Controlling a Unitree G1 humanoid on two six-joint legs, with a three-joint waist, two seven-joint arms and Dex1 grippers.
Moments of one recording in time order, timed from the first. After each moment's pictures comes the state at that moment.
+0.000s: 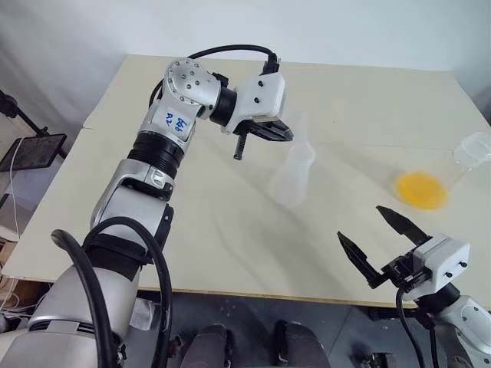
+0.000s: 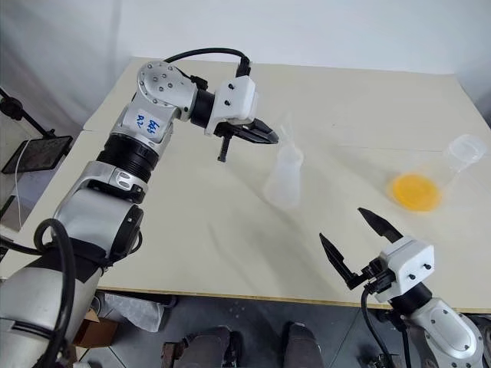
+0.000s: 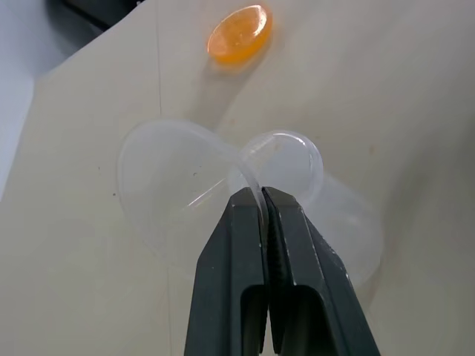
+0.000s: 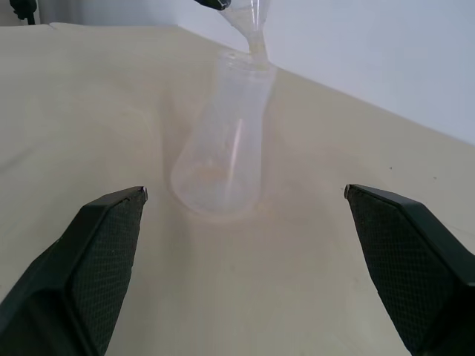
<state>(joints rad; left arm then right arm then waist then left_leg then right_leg) -1.45 0.32 -0.25 0.95 0.06 -0.26 -1.29 0.41 -0.44 -0.32 -0.69 0.40 0.04 0.58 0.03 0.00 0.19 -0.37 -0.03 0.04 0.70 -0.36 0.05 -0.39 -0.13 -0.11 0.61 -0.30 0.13</state>
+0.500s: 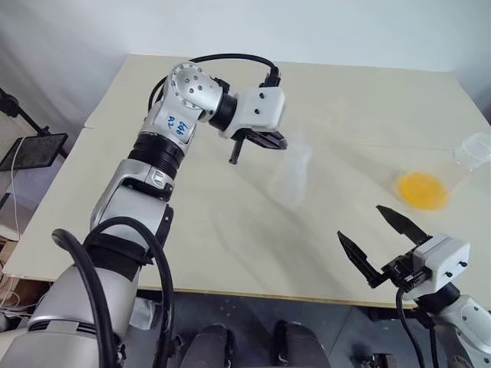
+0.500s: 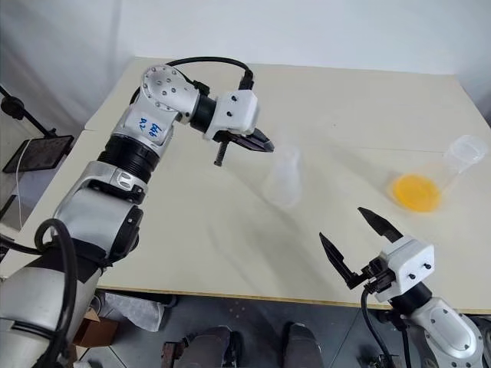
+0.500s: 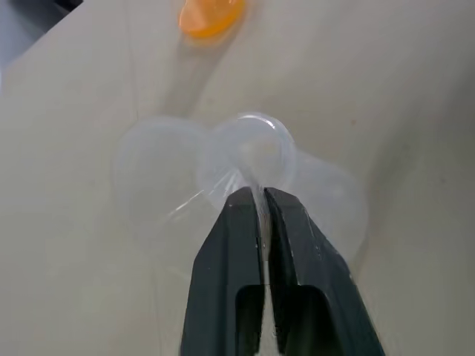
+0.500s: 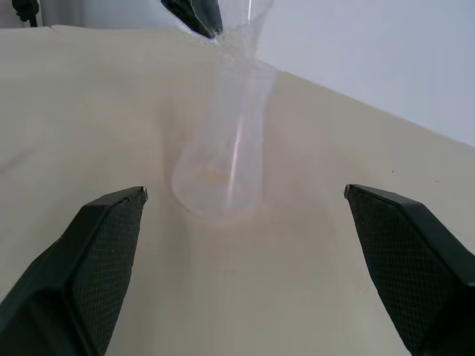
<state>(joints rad) -1.45 0.29 -0.29 0.97 0.13 -0.29 -1.29 0.39 -0.44 -0.32 -0.69 0.40 0.04 0.58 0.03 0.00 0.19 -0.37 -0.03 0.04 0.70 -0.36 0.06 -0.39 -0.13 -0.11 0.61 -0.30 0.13</state>
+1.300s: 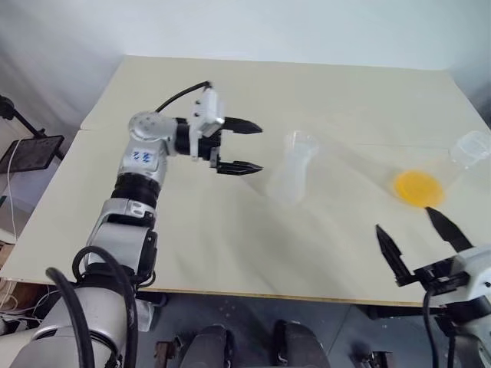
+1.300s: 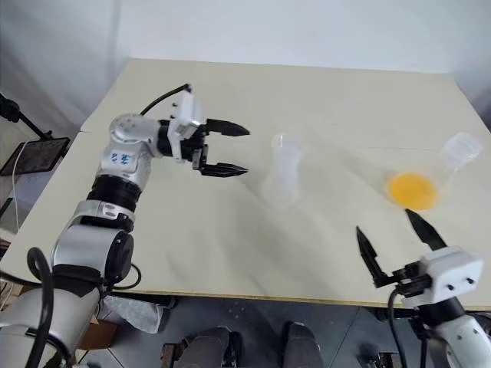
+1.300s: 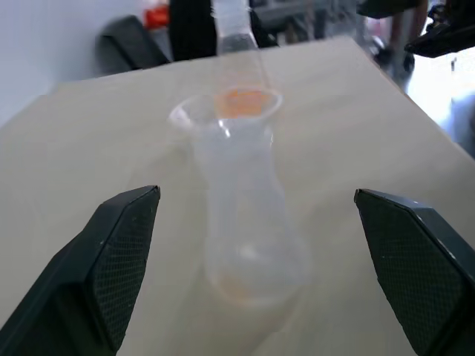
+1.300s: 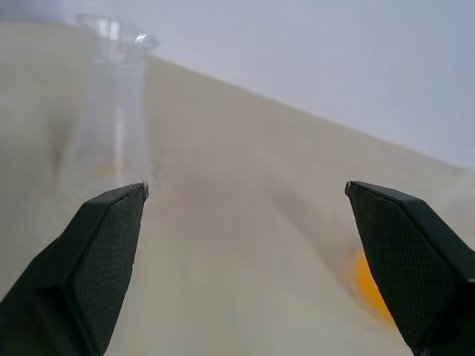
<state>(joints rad) -1.10 0.41 0.04 0.83 -0.23 -0.11 -1.40 0.50 -0.30 -0.52 -0.68 0.42 -0.05 0.48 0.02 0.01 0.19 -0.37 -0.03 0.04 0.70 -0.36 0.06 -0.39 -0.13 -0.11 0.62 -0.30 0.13</state>
